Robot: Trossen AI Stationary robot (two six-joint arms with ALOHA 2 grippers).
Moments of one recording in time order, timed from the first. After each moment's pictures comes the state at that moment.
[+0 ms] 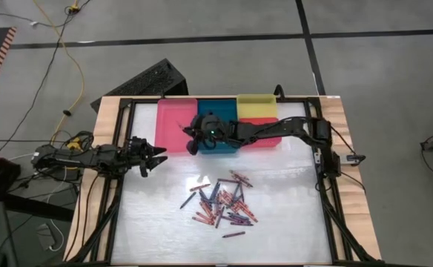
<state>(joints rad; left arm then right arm) -0.09 0.09 0.01 0.08 -0.32 -0.57 -0.14 1.98 1.53 0.15 0.21 0.20</state>
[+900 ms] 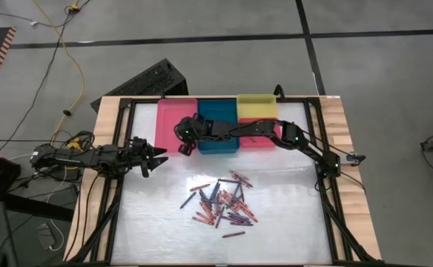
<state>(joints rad) -0.09 0.11 0.01 0.08 -0.32 -0.58 -0.18 2.35 2.00 -0.33 0.22 0.05</state>
